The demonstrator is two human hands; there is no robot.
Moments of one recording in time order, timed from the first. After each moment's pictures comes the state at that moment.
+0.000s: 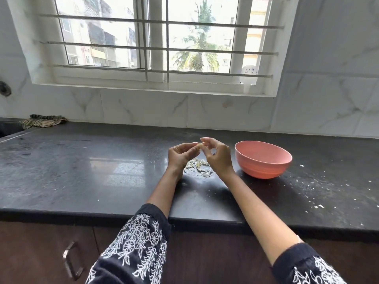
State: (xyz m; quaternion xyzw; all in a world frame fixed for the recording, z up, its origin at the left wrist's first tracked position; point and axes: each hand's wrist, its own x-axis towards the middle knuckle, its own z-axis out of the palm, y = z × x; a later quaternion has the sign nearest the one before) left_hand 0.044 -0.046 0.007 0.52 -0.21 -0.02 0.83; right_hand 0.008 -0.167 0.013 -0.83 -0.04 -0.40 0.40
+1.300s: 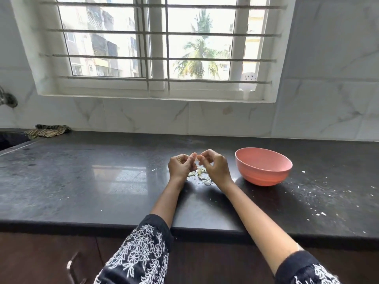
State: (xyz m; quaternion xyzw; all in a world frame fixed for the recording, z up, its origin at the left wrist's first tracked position) left_hand 0.047 -0.050 -0.002 0.66 -0.14 0.06 0.74; right_hand 0.008 -0.165 0.002 -0.84 -0.04 -0.35 0.42
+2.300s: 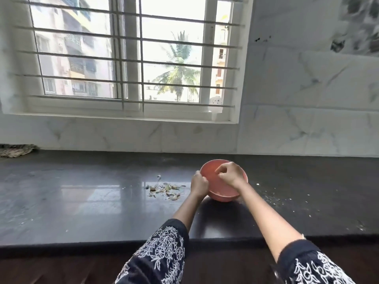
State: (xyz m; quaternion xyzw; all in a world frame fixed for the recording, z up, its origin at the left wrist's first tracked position) left_hand -0.032 -0.170 0.039 0.80 -0.18 0.00 0.57; right_hand -0.073 -0.280 0.073 -0.92 0.15 -0.24 0.28
